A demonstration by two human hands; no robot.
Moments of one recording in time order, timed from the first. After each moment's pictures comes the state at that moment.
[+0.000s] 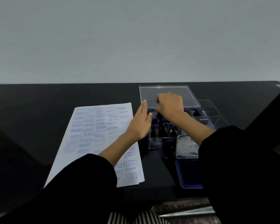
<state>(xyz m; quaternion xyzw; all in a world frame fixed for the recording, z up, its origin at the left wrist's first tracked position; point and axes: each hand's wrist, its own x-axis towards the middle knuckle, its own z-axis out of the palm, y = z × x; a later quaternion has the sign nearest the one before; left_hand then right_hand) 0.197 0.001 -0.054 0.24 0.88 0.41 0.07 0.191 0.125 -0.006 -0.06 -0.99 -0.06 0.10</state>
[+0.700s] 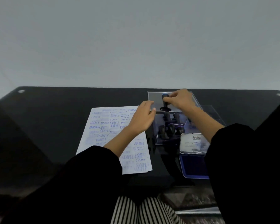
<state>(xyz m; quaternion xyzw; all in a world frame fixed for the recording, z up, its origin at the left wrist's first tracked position) 0.213 -0.027 -0.012 0.25 0.89 0.39 -0.01 0.219 0.122 0.043 -0.19 -0.90 0.38 0.10</state>
